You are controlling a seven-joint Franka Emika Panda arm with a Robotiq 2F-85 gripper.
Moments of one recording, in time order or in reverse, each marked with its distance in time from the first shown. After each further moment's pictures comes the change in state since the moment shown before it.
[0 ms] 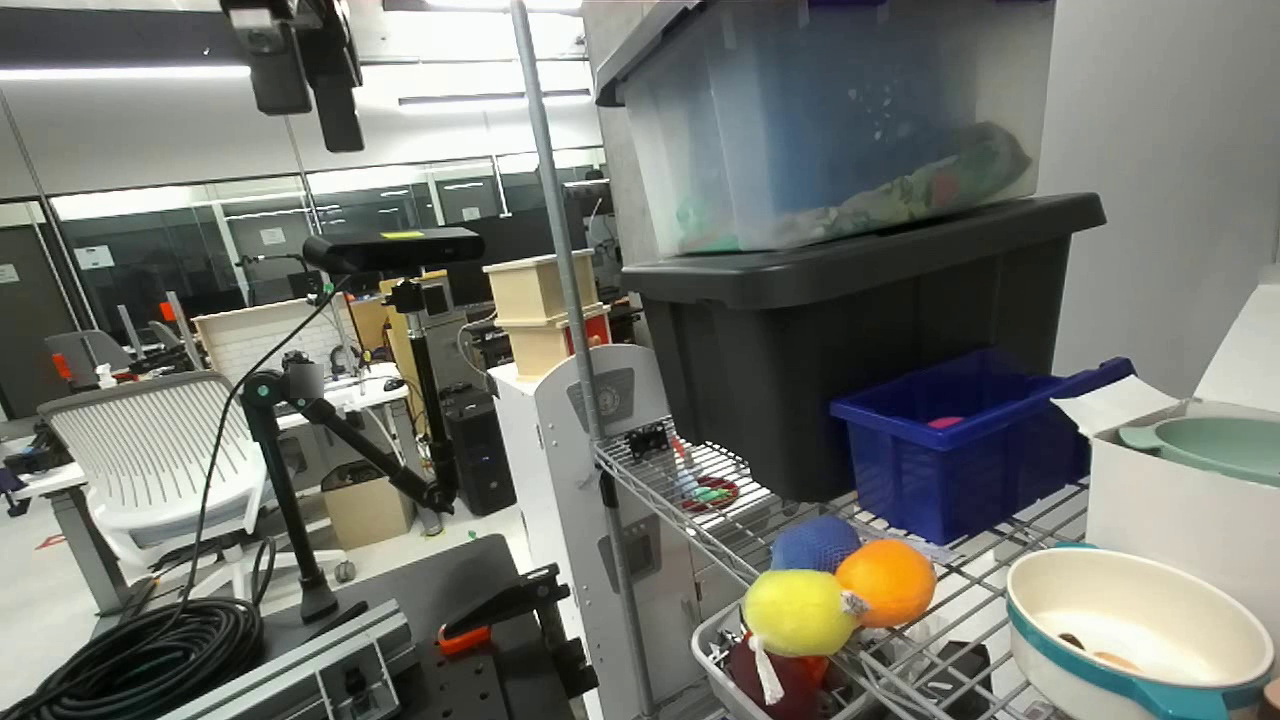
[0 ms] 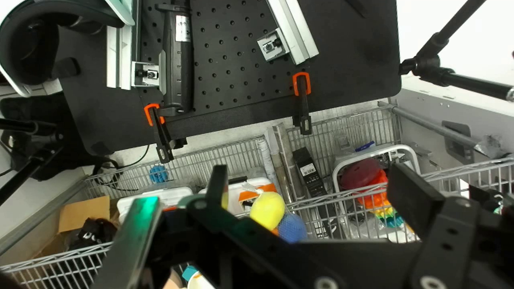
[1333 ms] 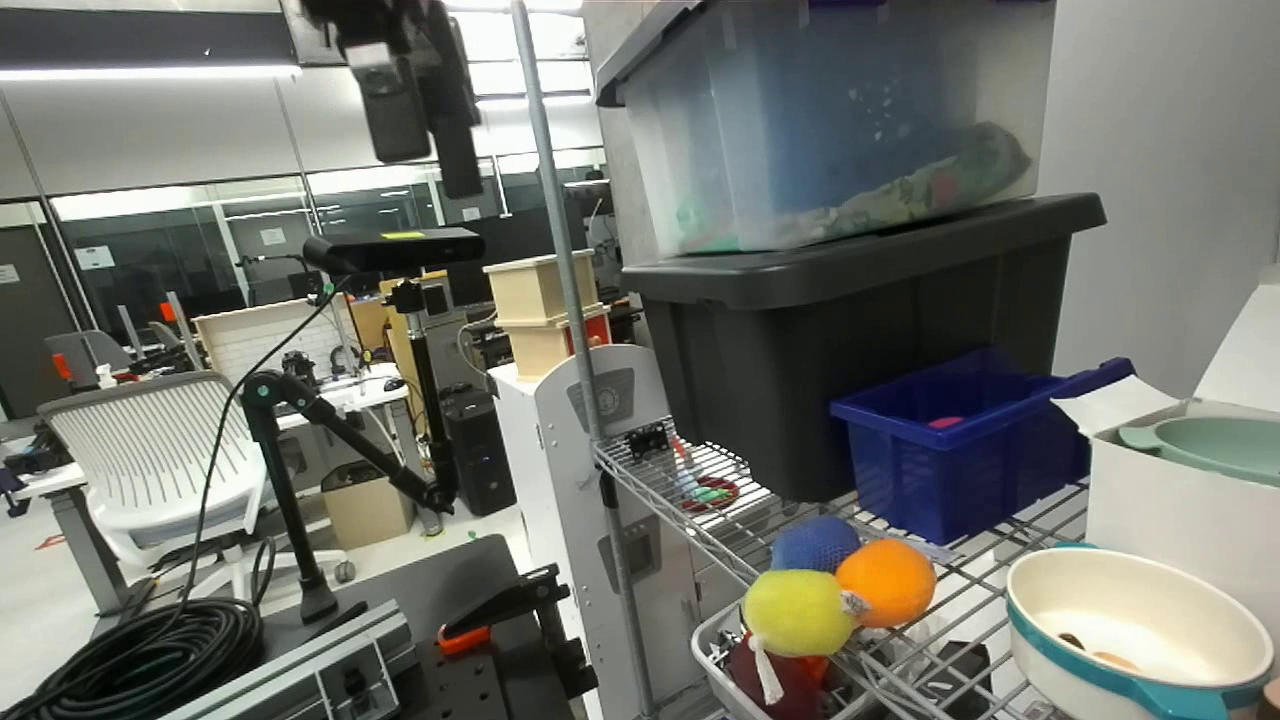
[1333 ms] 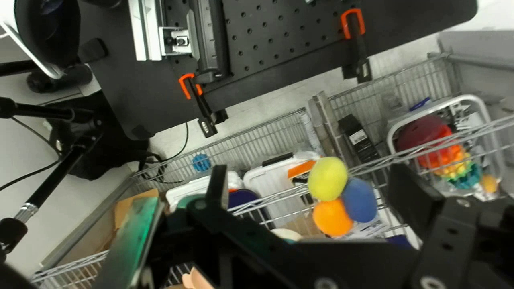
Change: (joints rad) arm -0.146 0.163 -0.003 -0.022 -0.110 0.205 0.057
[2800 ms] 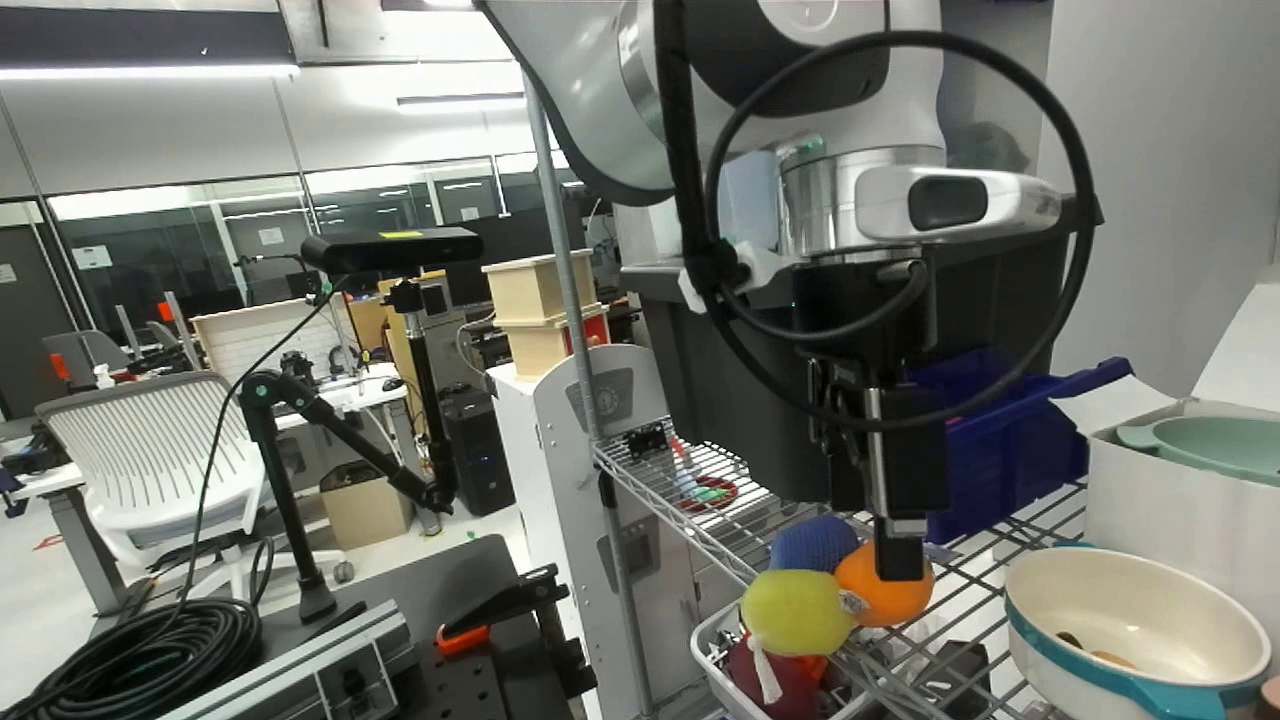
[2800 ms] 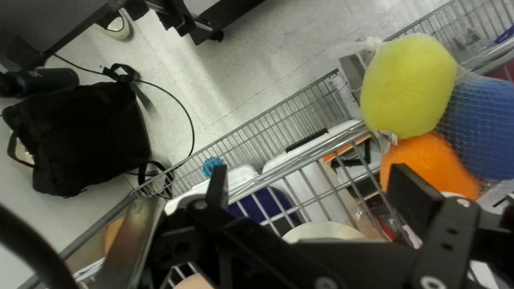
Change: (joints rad) arm 0.026 1.032 -0.173 0.439 -0.213 0.483 0.197
